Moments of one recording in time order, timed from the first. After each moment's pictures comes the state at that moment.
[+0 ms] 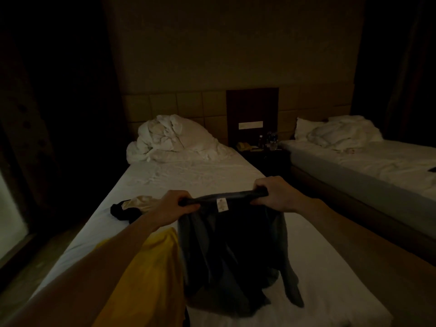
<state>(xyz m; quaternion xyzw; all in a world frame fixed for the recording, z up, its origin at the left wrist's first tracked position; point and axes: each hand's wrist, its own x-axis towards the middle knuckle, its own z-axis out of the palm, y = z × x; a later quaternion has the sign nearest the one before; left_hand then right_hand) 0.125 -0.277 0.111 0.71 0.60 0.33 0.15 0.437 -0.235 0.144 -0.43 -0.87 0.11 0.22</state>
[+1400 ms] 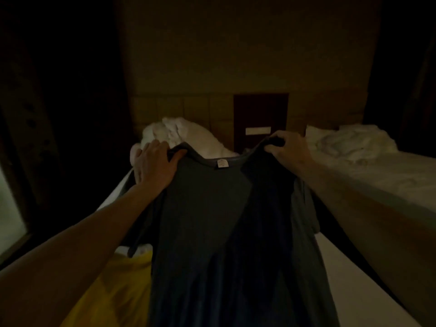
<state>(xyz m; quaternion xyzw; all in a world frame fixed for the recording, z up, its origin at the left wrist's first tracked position) 0.115 -0.211 0.213 0.56 0.68 0.37 -0.31 0.431 -0.158 0.243 -0.46 -0.74 0.09 0.47</state>
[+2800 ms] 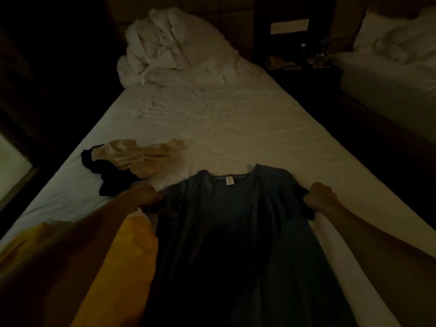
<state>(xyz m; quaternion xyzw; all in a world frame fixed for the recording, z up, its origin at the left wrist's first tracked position) 0.011 -0.033 -0.080 0.43 0.85 0.04 0.30 0.442 0.070 -0.138 -0.75 -0.61 0.25 0.05</state>
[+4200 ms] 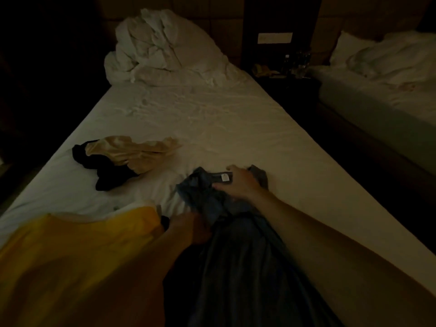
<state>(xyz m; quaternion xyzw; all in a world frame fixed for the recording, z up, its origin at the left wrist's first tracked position) 0.120 -0.088 -0.133 0.66 0.70 -0.16 0.22 0.280 0.009 -0.079 -0.55 -0.76 0.32 0.15</state>
